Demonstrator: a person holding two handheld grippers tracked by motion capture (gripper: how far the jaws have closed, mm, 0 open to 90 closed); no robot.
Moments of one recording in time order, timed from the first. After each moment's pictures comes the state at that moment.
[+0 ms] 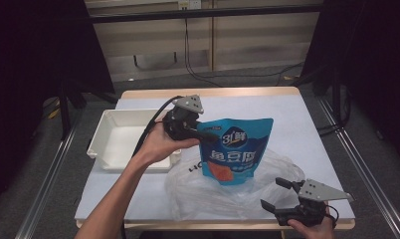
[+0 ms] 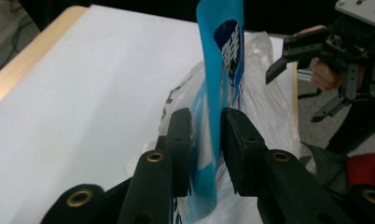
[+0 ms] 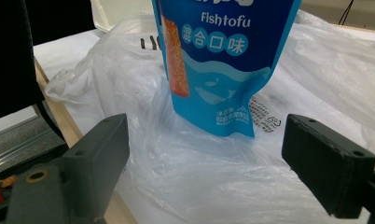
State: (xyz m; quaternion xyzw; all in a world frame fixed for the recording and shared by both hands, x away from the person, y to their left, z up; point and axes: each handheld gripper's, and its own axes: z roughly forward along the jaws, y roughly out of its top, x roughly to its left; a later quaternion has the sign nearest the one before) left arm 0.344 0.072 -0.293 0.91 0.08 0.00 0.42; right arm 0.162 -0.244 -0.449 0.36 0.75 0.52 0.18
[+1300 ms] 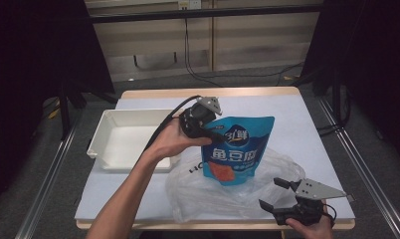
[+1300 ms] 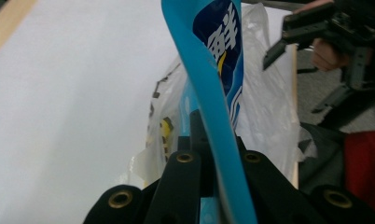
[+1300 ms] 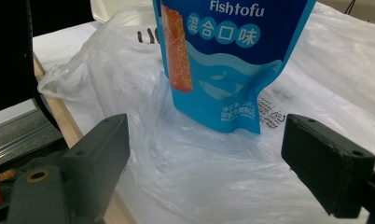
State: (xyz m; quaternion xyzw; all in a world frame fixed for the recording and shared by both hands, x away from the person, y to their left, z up) left arm 0.353 0.037 -0.299 0.93 0.06 -0.02 0.36; right arm 0.165 -0.241 -0.451 0.36 0.76 0.51 0.18
